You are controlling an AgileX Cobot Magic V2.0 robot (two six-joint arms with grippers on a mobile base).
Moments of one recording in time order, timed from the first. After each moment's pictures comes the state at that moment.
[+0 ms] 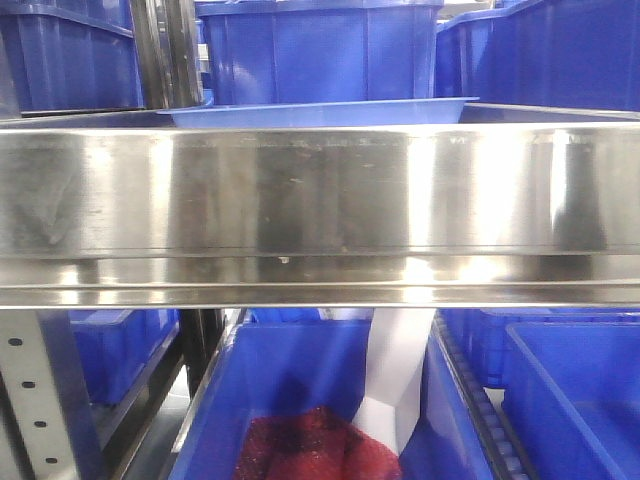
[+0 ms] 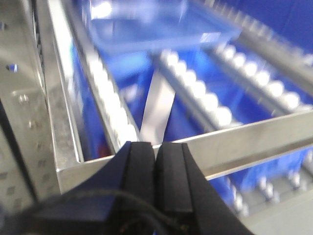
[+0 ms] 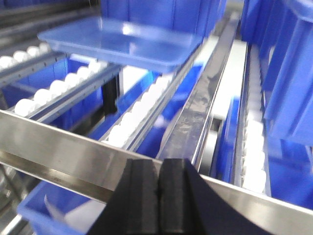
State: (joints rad) left arm -0.61 0.39 -0.64 0.12 0.60 -0.27; right arm 0.33 0.24 -0.52 -0.02 0.57 0.03
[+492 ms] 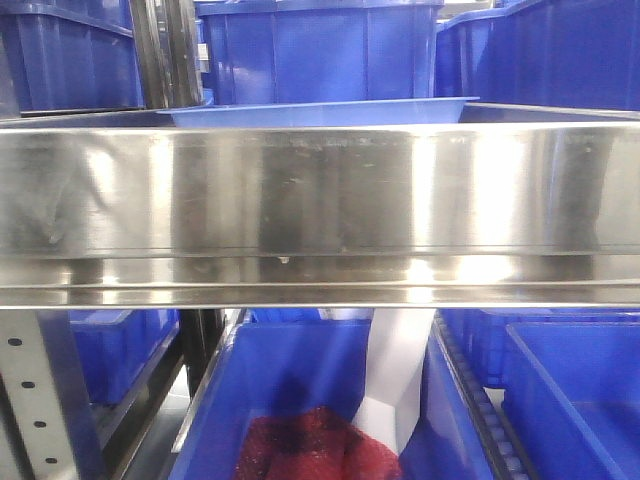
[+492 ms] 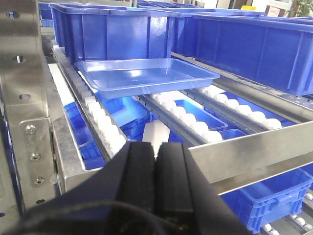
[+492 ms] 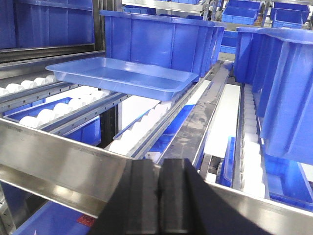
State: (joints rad) left arm -0.61 0.16 -0.49 0.13 0.51 -0.23; right arm 0.33 0.06 -0.38 -0.02 0.47 0.02
